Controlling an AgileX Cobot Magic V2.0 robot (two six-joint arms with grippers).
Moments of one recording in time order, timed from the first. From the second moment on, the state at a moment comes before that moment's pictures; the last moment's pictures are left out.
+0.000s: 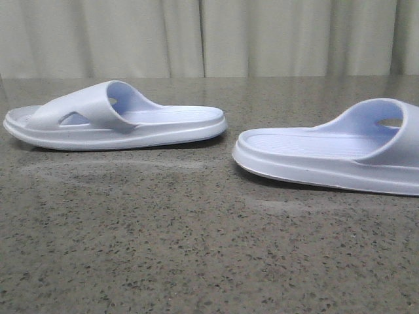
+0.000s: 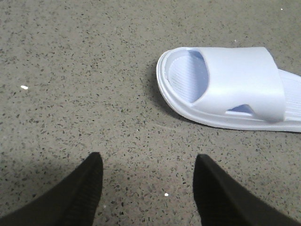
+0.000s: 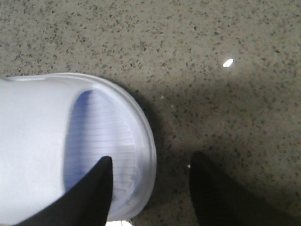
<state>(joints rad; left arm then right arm) 0.00 0.76 -0.51 -0.61 0.54 0.34 -0.05 0.96 -0.63 0.13 0.66 0.01</state>
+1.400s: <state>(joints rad) 0.10 1.30 -0.83 -1.03 0.78 0.69 -0.26 1.22 -0.72 0.68 0.81 -0.50</state>
